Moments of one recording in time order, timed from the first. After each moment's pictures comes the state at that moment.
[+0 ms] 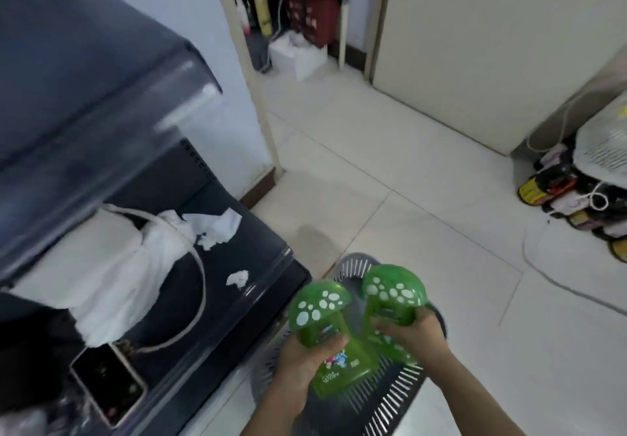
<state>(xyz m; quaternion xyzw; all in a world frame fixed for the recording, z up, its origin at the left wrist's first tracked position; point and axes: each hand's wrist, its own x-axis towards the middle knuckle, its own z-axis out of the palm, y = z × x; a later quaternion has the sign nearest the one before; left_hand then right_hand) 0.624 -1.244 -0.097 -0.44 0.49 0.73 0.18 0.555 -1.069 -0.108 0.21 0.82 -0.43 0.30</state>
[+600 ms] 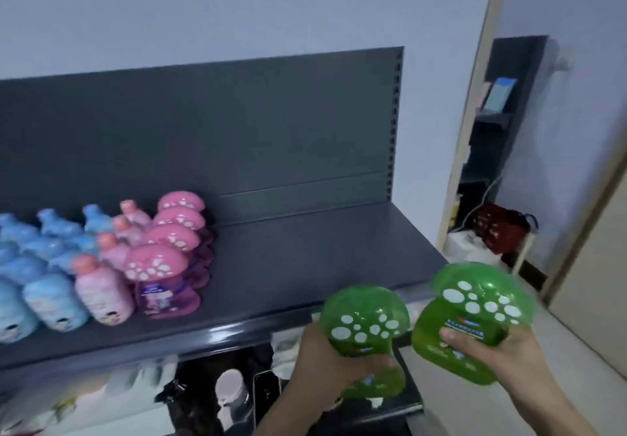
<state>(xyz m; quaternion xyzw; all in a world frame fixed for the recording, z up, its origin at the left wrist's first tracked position) 0.748 -1.335 0.270 -0.27 0.67 0.64 -0.26 0.587 -1.188 0.274 -0.25 0.70 -0.64 0.20</state>
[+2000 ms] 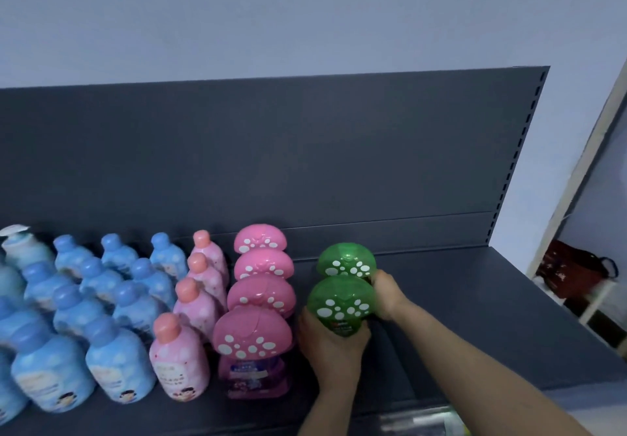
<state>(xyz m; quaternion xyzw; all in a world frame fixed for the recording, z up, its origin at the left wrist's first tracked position) 0.763 -1.564 0.228 -0.47 0.60 0.36 -0.53 0.631 -1.586 0.252 -0.39 0.78 -0.40 0.29</state>
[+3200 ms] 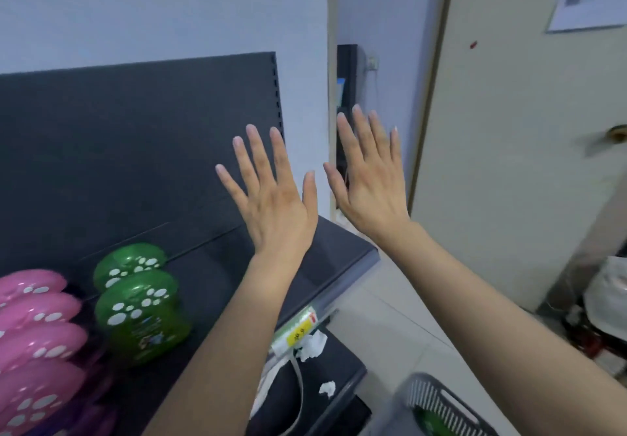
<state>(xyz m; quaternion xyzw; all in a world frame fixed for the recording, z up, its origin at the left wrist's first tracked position) 0.656 -1.455 0.378 -0.19 0.85 0.00 -0.49 0.587 -1.345 0.395 -0.32 0.82 -0.21 -0.42</state>
